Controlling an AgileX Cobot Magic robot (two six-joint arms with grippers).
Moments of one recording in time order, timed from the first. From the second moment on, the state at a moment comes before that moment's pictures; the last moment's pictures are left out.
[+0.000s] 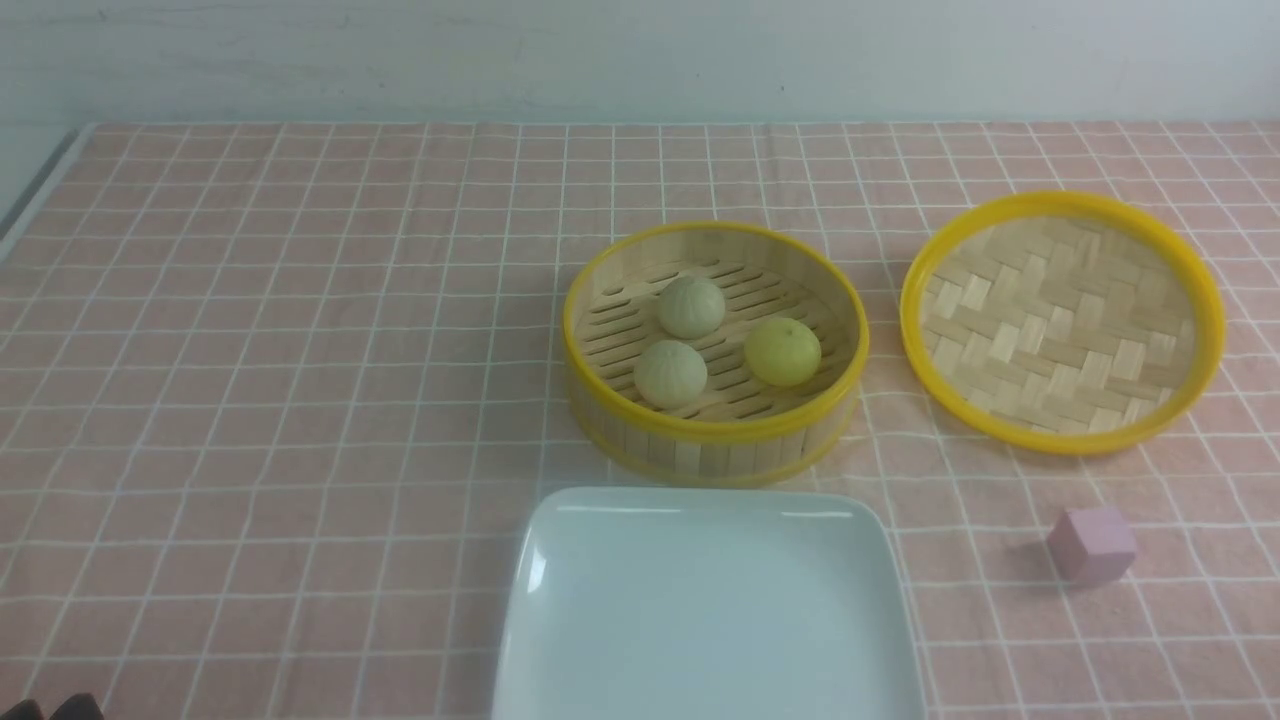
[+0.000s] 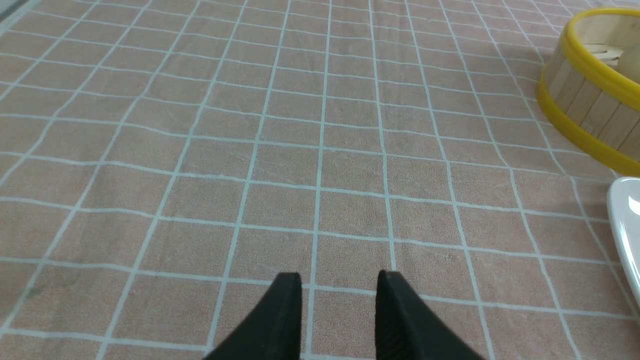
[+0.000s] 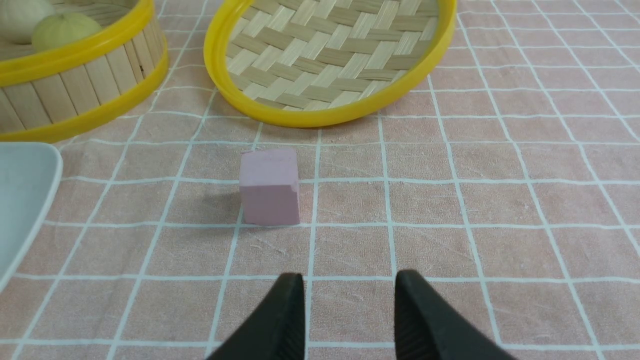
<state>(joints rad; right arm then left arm) 0.04 -0.01 0.01 0.00 0.40 0.02 -0.13 -0.01 0.02 0.18 0.37 -0.32</state>
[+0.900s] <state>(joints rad) 0.04 0.00 -0.15 0.71 0.30 0.20 -0.13 -0.01 -0.17 -0.29 0.41 -0.71</state>
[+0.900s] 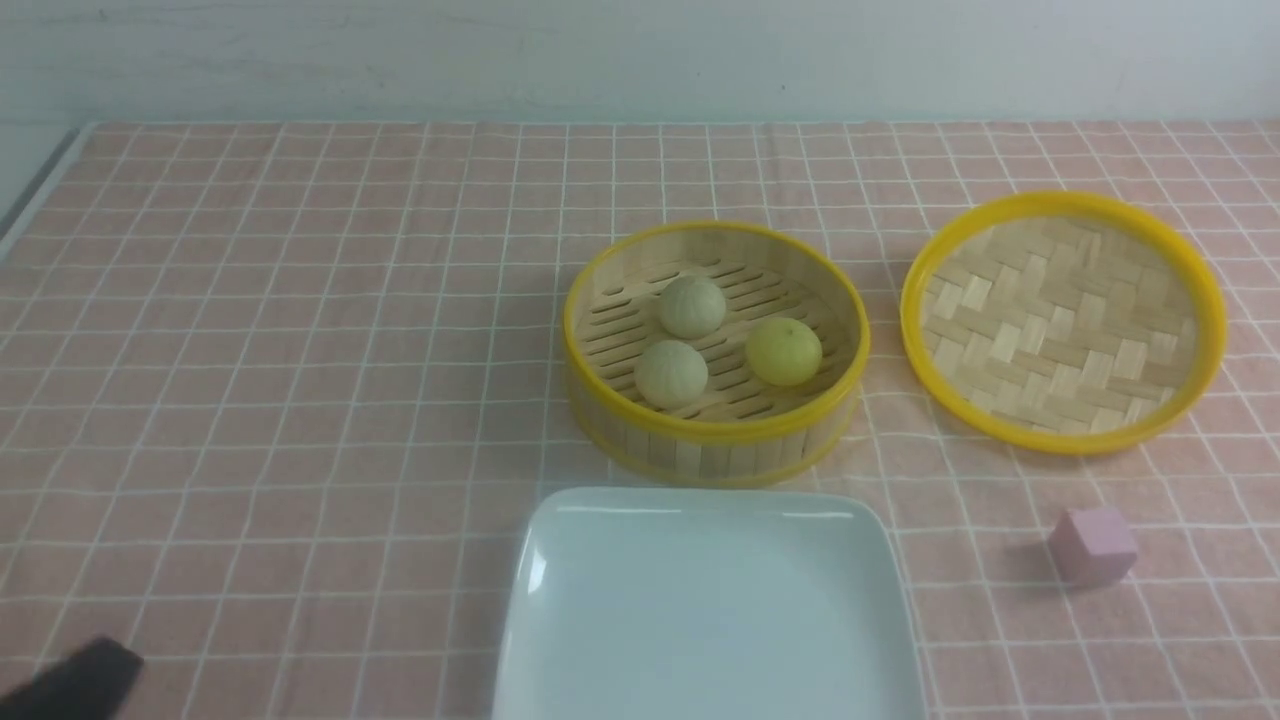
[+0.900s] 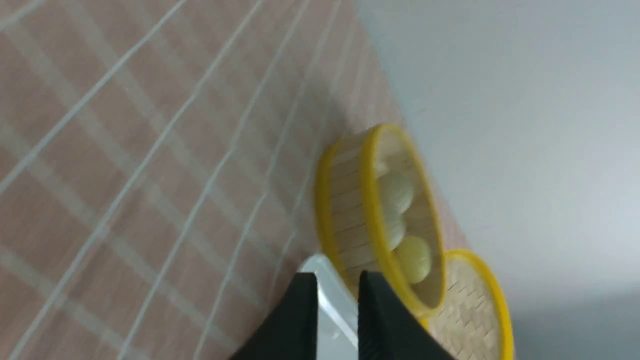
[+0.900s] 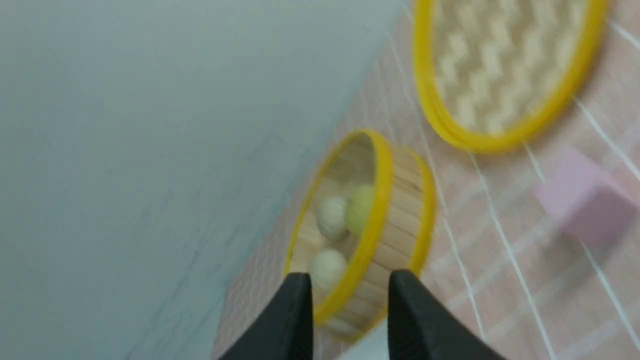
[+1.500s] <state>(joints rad) 0.05 0.98 -0.58 0.70 1.14 -0.42 -0.13 0.79 -0.64 -0.10 1.17 -0.47</state>
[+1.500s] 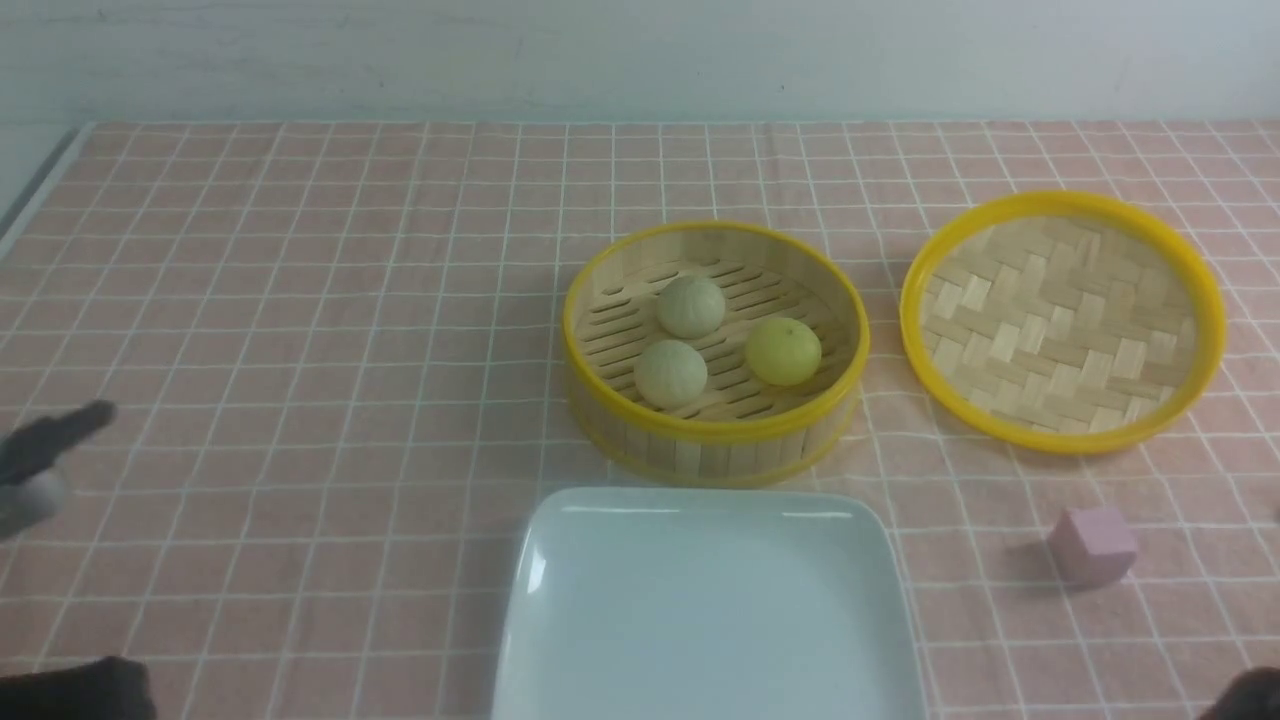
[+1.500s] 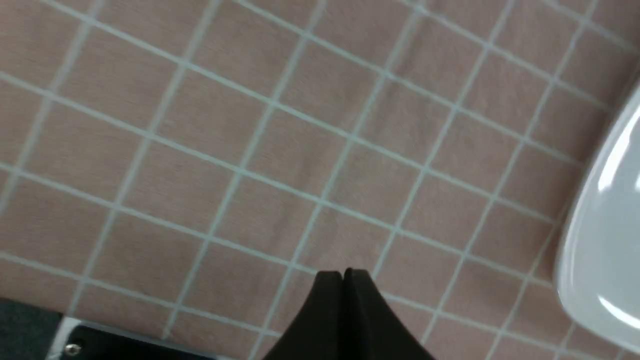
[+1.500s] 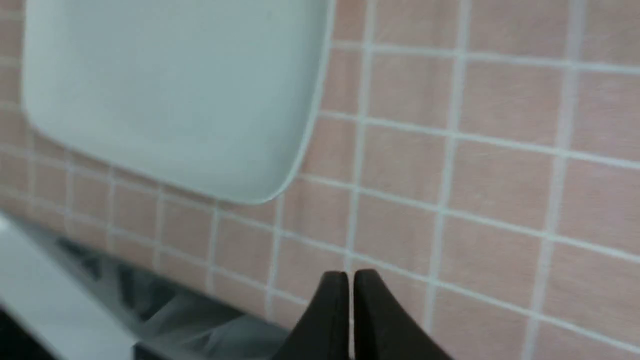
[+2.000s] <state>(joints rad) 0.52 1.48 -1.07 0.58 0.99 -0.41 -0.13 0.91 -0.64 -0.40 0.98 -0.14</state>
